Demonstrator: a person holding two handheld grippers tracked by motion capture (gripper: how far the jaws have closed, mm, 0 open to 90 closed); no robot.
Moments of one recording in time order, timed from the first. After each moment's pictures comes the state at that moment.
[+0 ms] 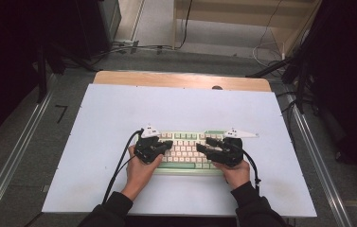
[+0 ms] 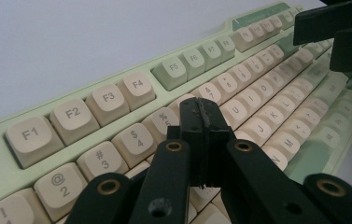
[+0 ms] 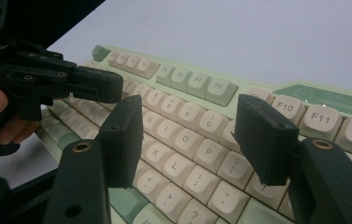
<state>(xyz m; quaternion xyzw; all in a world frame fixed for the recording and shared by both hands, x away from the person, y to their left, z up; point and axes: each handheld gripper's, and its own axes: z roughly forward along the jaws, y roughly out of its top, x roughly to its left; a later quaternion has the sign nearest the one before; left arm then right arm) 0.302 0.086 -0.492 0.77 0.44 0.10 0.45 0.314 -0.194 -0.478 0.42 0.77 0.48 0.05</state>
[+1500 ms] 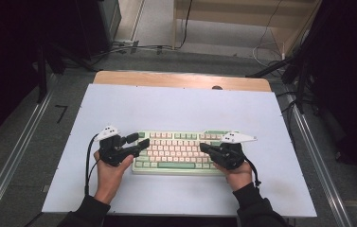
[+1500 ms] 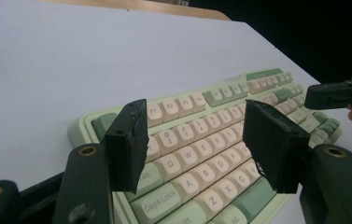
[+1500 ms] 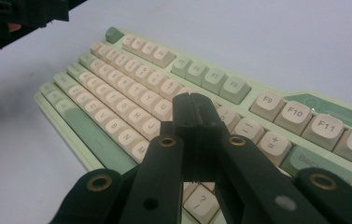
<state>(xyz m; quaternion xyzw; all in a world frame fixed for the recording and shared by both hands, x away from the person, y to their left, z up) 0.266 0.173 -0.470 0.68 0.49 0.12 0.53 0.299 -0.190 -0.468 0.36 0.80 0.47 0.09</state>
